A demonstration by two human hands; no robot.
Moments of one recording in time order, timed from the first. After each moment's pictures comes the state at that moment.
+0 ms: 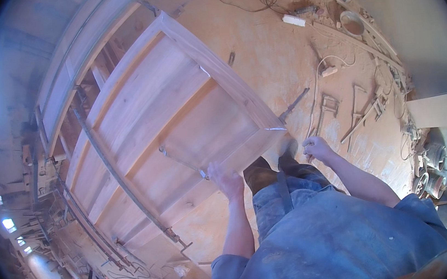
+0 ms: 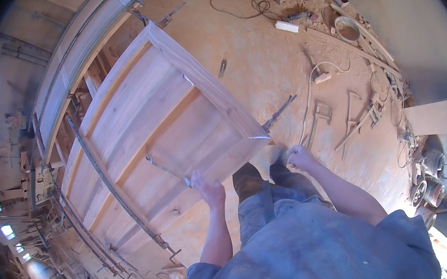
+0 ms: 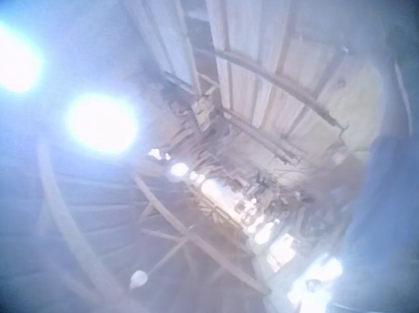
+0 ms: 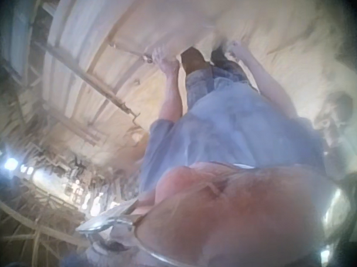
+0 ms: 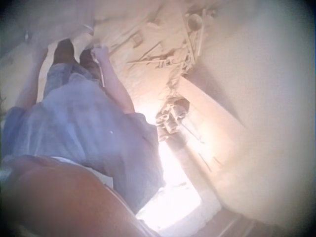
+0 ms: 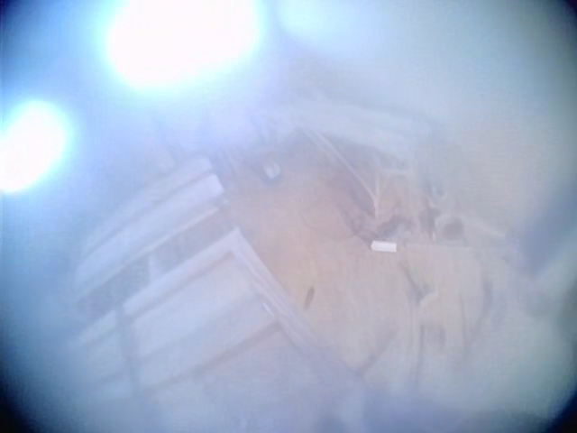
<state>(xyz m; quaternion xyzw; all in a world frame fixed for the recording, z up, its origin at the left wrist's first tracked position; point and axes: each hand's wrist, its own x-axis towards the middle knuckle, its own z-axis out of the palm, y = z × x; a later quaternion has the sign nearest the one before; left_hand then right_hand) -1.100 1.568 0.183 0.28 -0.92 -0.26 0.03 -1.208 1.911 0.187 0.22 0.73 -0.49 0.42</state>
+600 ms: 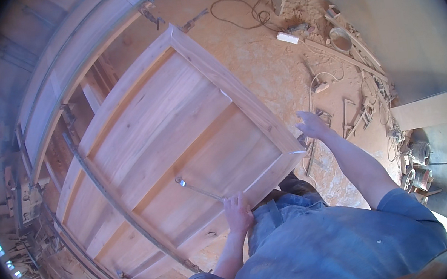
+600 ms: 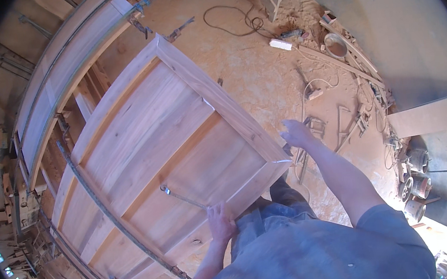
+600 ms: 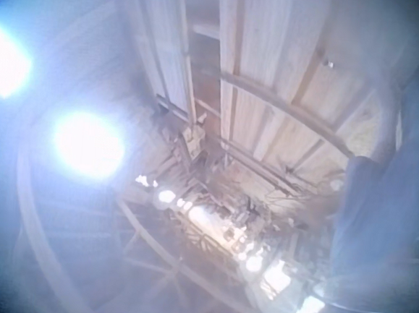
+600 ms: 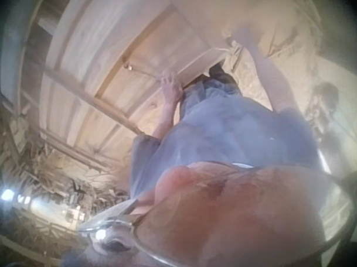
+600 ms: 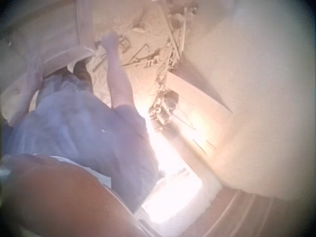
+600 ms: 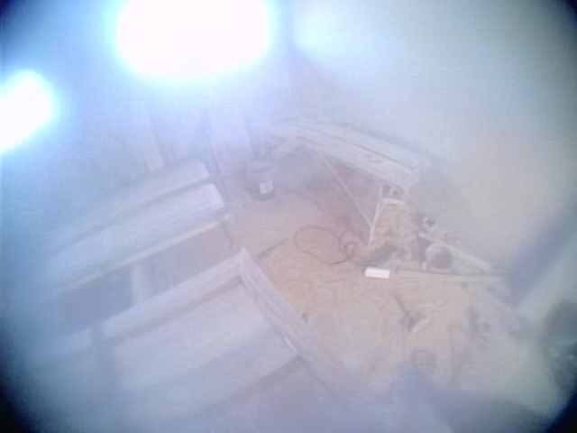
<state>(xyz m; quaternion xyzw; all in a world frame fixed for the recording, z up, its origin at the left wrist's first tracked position) -1.099 1.463 0.200 0.03 -0.94 -0.31 -0.16 -1.373 1.836 0.152 -0.07 0.95 -0.23 0.21</state>
